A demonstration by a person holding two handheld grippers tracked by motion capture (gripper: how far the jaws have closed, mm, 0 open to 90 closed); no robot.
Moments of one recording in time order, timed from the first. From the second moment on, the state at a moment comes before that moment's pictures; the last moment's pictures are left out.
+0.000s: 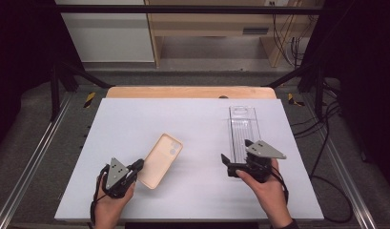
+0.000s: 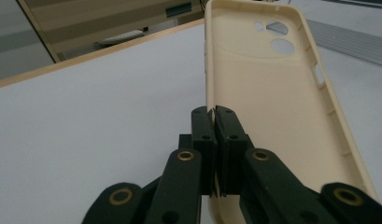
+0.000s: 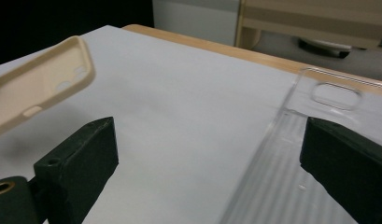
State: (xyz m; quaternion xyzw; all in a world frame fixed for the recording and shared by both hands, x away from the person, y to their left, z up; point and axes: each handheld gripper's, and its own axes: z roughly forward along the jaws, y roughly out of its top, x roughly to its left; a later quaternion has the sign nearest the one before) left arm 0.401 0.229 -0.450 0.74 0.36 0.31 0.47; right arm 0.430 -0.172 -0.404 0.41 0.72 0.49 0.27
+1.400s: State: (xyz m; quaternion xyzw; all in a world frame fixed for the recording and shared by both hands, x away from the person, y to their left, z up) left arm 0.388 0.210 -0.443 0.74 0.32 0.35 0.48; right arm 0.477 -0.070 -0.401 0.38 0.77 0.50 0.09
